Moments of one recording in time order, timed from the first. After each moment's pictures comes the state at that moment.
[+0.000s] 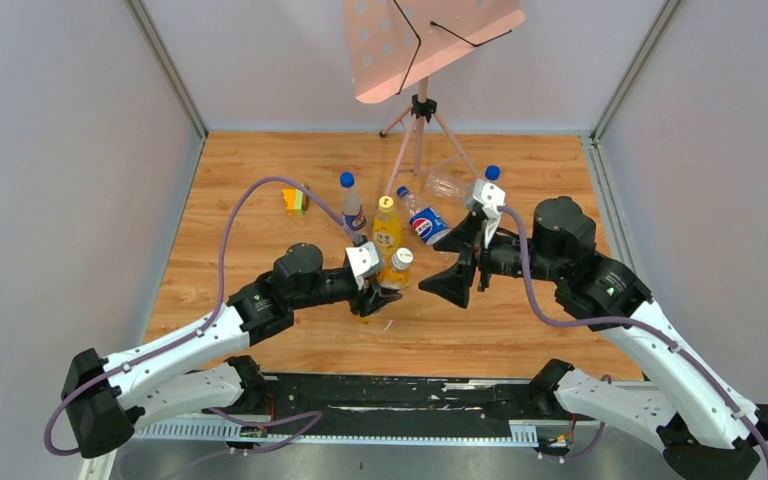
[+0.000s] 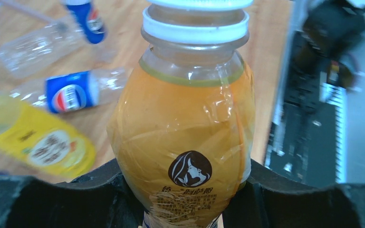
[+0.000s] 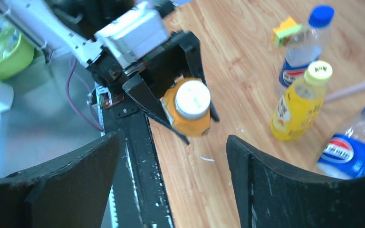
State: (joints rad) left arm -0.92 0.92 0.66 0.04 0.26 0.07; right arm 0.74 0.91 1.17 -0.53 -0.51 0.11
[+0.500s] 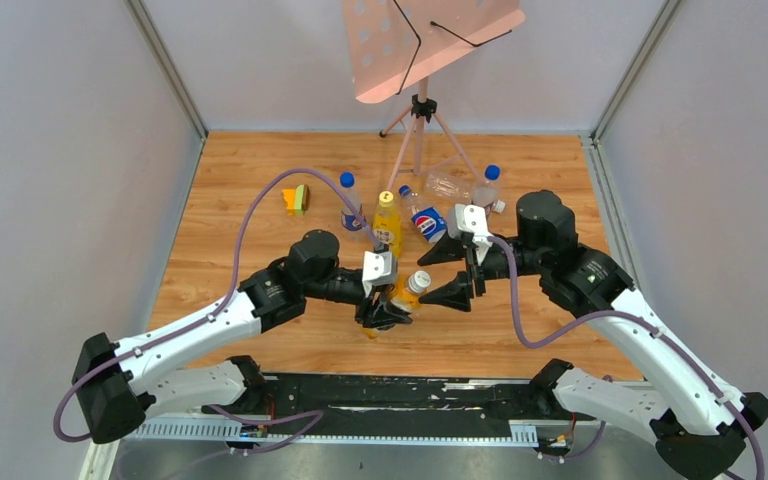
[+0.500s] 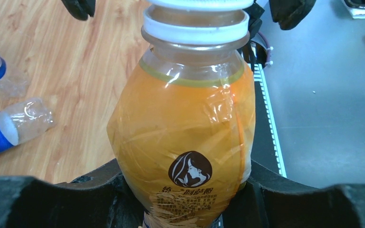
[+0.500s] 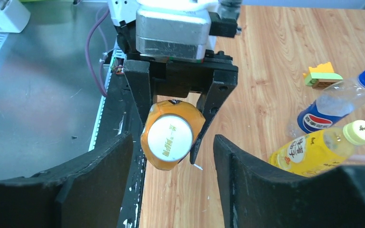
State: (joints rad) left arm -0.92 1.03 0.78 -0.05 0.68 0.12; right arm 0.70 0.94 1.14 -0.52 -0.84 -0.28
